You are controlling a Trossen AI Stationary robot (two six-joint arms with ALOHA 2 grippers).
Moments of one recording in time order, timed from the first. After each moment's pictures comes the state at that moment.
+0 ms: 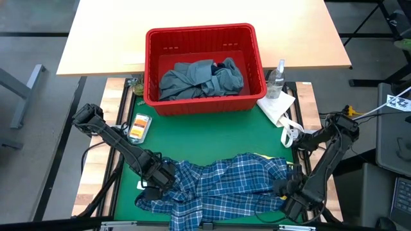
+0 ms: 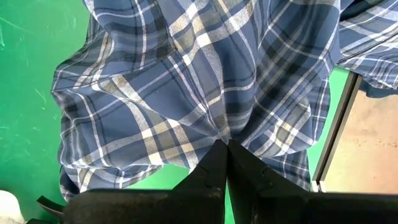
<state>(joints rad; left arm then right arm) -0.59 1.63 1.32 -1.14 0.08 -0.76 1.01 1.61 1.23 -1.34 -0.13 1.07</state>
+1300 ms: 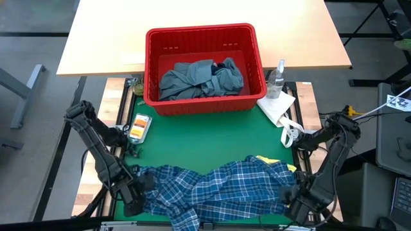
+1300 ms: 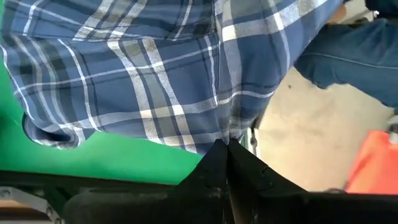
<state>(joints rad) -0.89 1.52 1.33 -1.14 0.11 -1.20 1.04 1.61 1.41 -1.40 -0.38 1.10</state>
